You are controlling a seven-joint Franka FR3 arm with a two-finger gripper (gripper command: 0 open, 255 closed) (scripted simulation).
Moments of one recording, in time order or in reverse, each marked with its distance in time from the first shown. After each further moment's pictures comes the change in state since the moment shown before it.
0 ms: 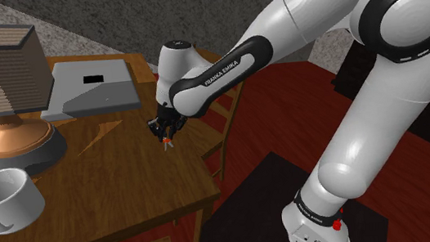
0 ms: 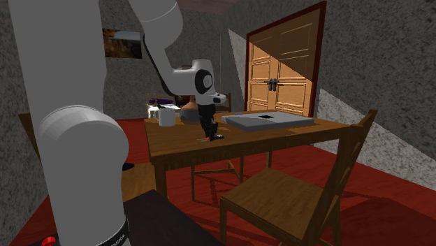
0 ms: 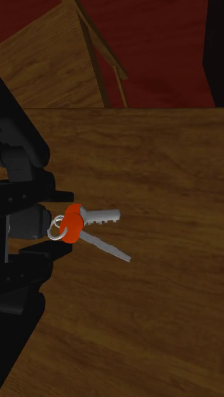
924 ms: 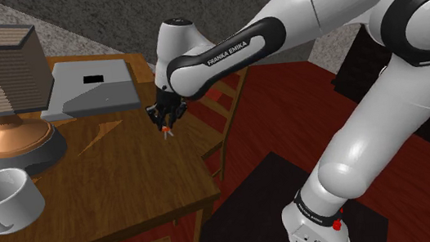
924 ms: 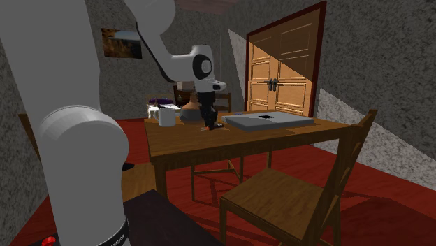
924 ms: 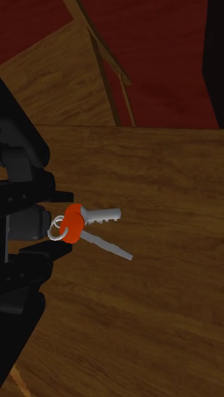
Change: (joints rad) arm 0.002 -0.091 -0.001 0.051 0.054 -0.134 -0.040
